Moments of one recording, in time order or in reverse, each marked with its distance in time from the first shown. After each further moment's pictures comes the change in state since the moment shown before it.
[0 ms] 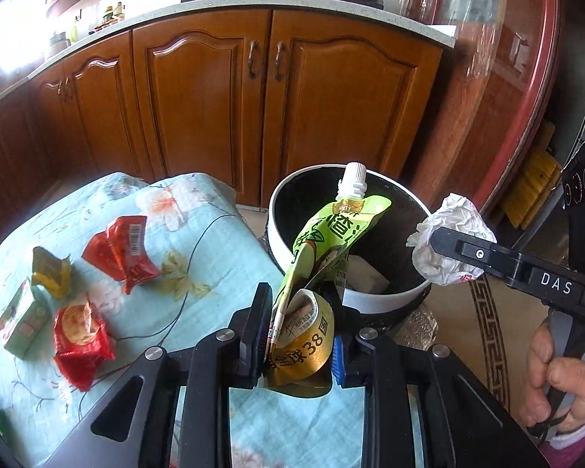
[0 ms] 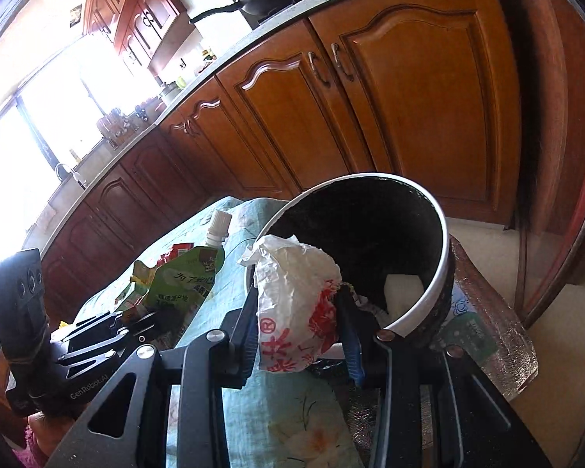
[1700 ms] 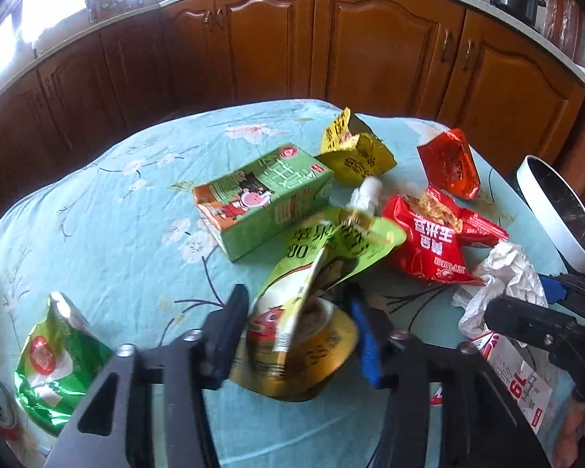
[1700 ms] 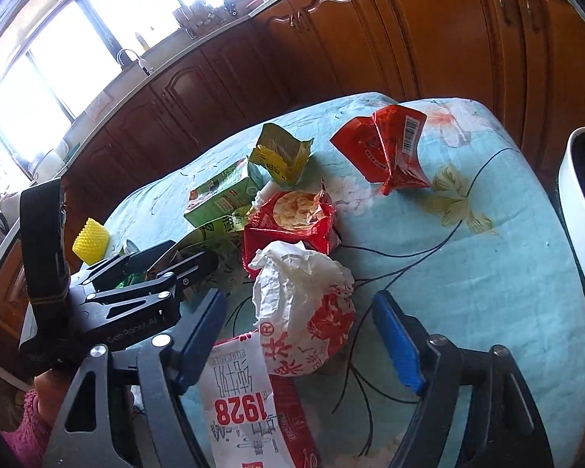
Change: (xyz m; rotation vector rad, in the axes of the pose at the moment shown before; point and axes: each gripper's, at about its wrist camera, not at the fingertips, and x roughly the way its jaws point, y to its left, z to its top) left arm -0.042 0.186 -0.097 -0.257 0.081 0.320; right arm 0.141 0.204 -0.078 -0.263 0.295 0.197
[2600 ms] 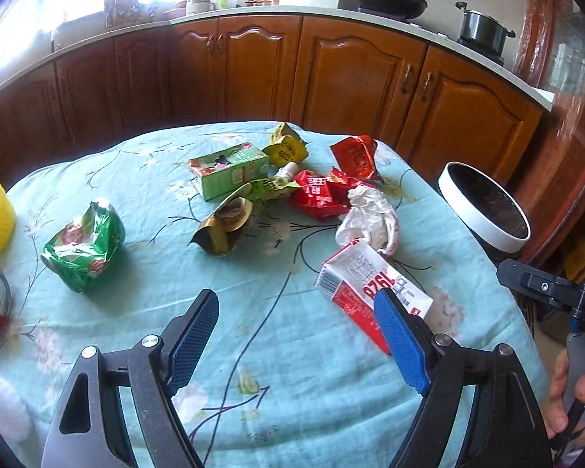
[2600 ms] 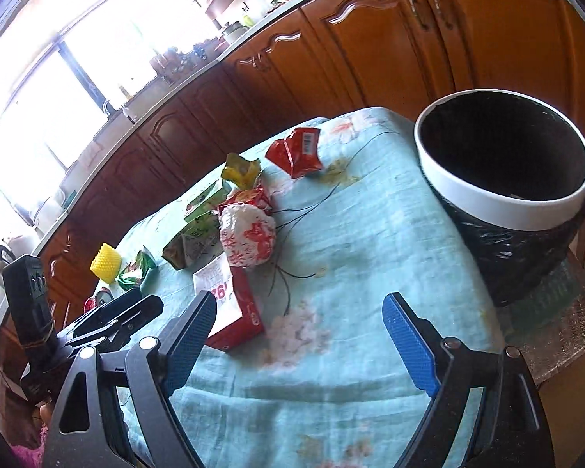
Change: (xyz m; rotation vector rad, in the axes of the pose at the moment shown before) left arm -0.129 -0.040 -0.085 -0.089 -0.121 -0.064; right arm -0.118 -0.042 -0.065 0.125 -0.129 -0.028
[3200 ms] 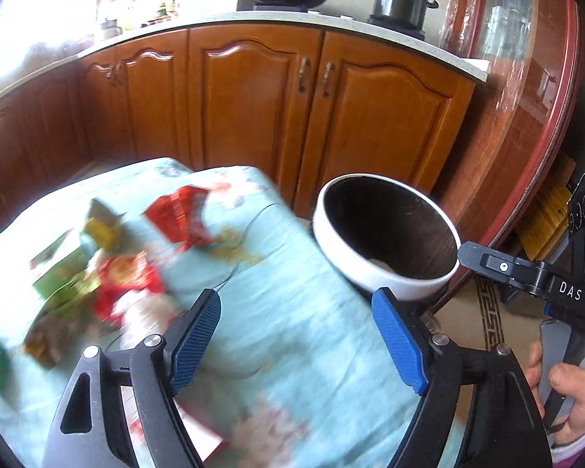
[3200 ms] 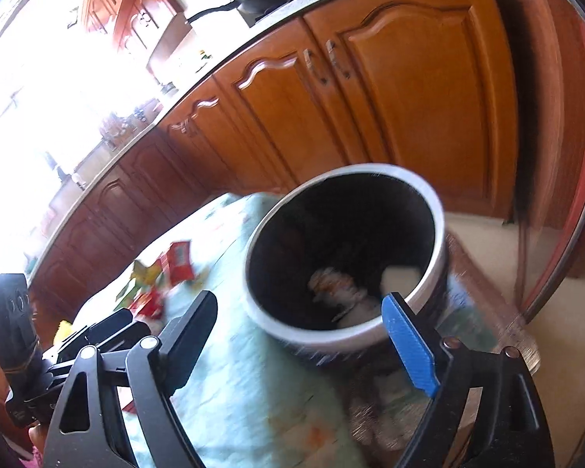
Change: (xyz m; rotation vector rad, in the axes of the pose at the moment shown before) left arm 0.082 -0.131 0.068 0.181 -0.010 -0.170; right arm -0.061 -0.128 0.055 0.142 -0.162 -0.148
